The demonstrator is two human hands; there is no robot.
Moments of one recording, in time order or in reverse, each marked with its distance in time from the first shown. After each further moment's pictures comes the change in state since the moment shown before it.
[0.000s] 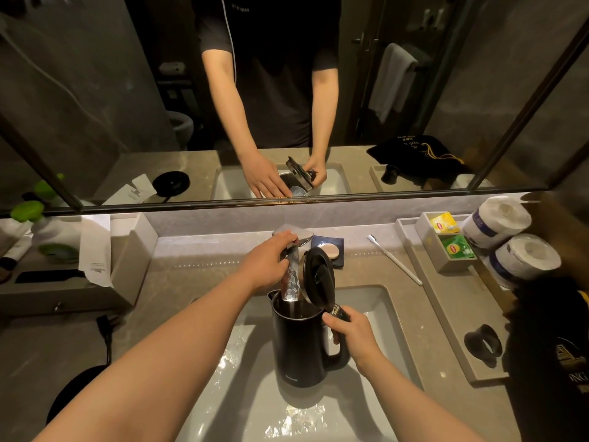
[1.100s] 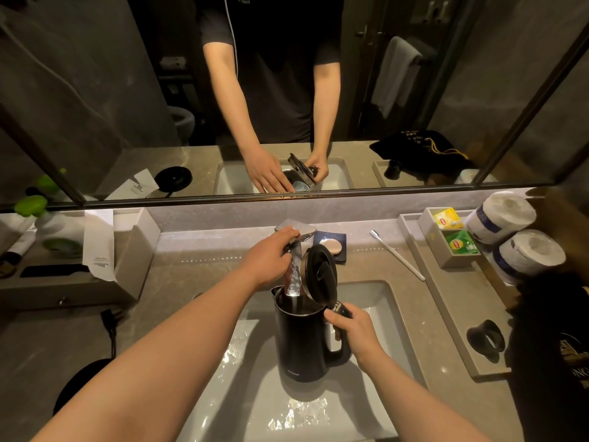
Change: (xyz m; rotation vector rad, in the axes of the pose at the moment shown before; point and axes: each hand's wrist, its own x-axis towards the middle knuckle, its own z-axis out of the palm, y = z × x) left_hand -0.005 0.005 -0.004 -0.004 -0.001 -0.013; right_hand 0.003 0.009 0.003 -0.010 0.008 0.022
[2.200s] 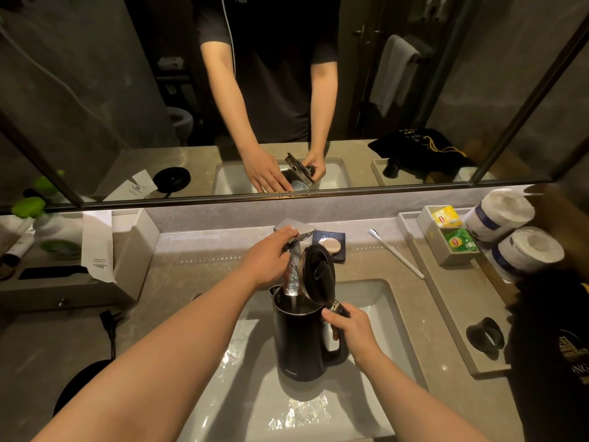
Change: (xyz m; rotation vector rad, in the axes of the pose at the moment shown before) left_hand 0.000 -0.001 0.000 0.027 -0.009 -0.003; right_hand 0.001 0.005 0.004 0.005 0.013 -0.005
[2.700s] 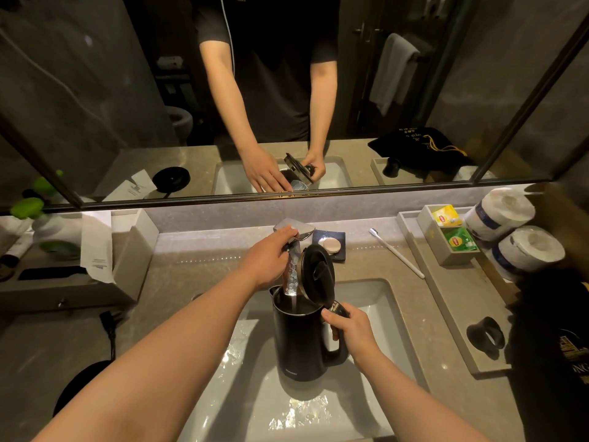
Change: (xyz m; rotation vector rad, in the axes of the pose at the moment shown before) left_hand 0.000 0.000 0.002 -0.014 0.014 -0.006; right_hand 0.004 0.005 0.001 0.000 0.015 -0.008
